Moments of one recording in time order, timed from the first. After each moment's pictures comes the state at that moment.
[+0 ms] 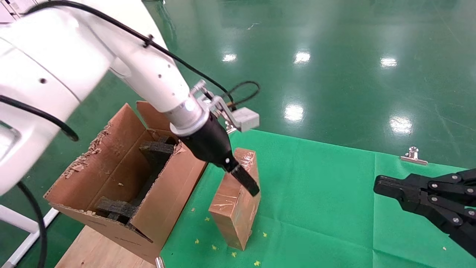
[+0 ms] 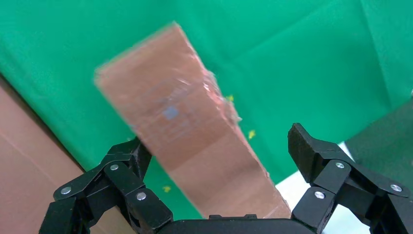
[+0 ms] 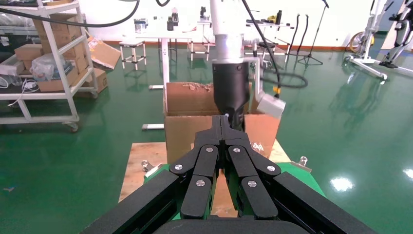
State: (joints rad) left arm -1.95 1.13 1.25 -0.77 1.60 1.57 -1.29; right arm 1.08 -0.59 -0.33 1.26 -0.69 -1.47 0.16
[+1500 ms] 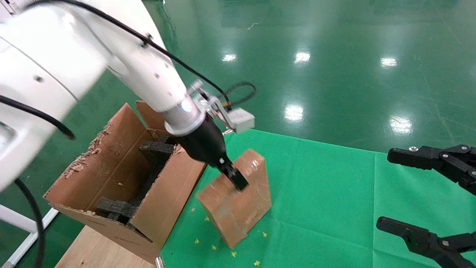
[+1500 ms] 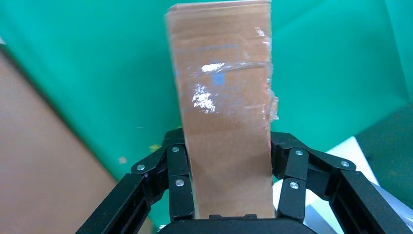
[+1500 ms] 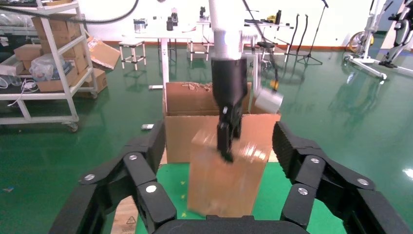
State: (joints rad) left arm -2.02 1.08 1.25 -0.82 1.62 1.56 -1.28; right arm 1.08 -0.59 -0.33 1.26 -0.69 -1.47 0.16
